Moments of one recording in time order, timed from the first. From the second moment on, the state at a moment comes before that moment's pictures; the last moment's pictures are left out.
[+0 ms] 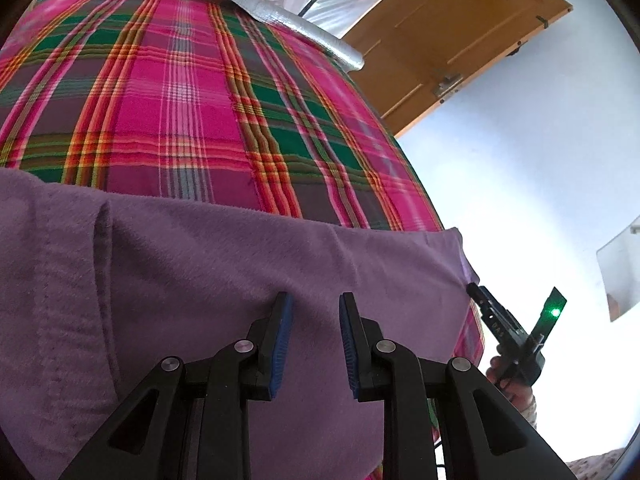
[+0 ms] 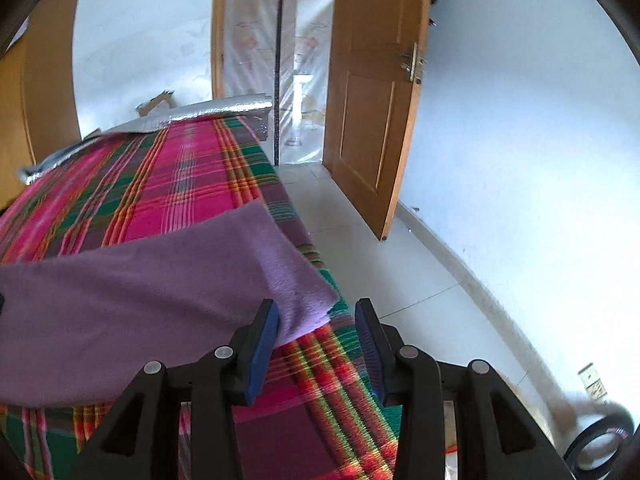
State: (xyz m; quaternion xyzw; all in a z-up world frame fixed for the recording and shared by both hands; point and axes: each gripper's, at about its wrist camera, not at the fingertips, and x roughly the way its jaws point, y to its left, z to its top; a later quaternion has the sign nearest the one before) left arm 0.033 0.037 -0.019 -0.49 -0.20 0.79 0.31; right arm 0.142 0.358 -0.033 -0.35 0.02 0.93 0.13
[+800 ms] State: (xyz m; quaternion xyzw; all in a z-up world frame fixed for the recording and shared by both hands) left arm 0.028 0.088 -0.014 -0.50 -0.16 0.77 0.35; right arm 0.159 0.388 -0.039 -0.33 0.22 0.91 0.11
